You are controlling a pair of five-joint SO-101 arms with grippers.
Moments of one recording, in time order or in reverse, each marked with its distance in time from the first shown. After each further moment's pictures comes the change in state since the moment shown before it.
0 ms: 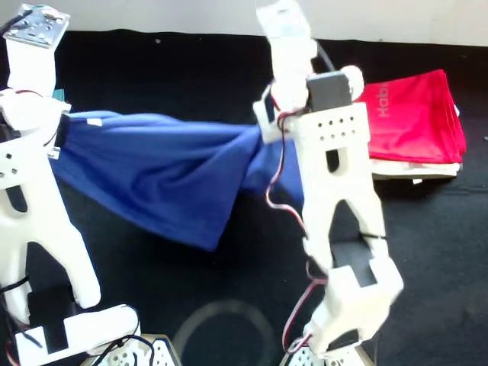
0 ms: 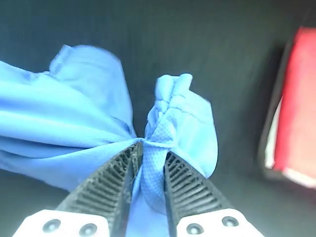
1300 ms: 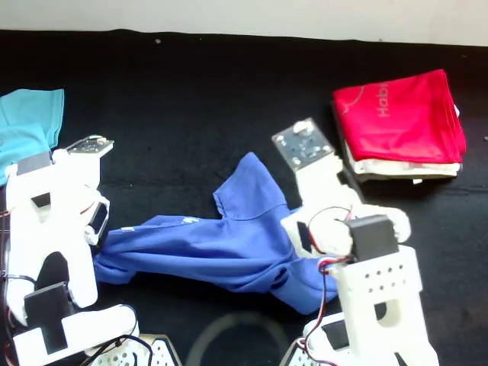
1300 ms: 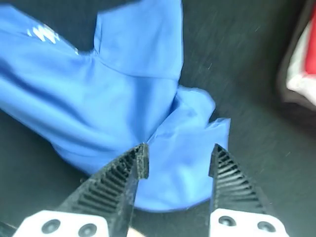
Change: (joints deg) left arm -2.8 0.1 51.2 -8.9 -3.7; right arm 0.0 -56.7 60.3 -8.4 10.5
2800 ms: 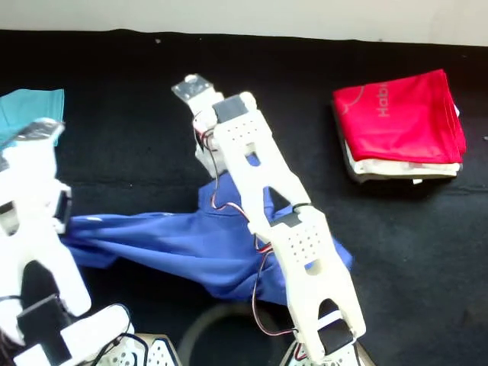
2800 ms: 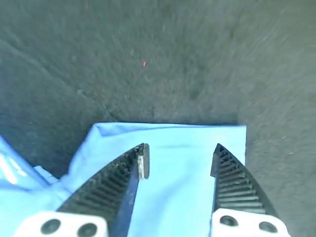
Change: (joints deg) left arm -11.3 -4.7 -9.3 0.4 -2.8; right arm -12.5 97.8 -84.0 3.4 -3.2
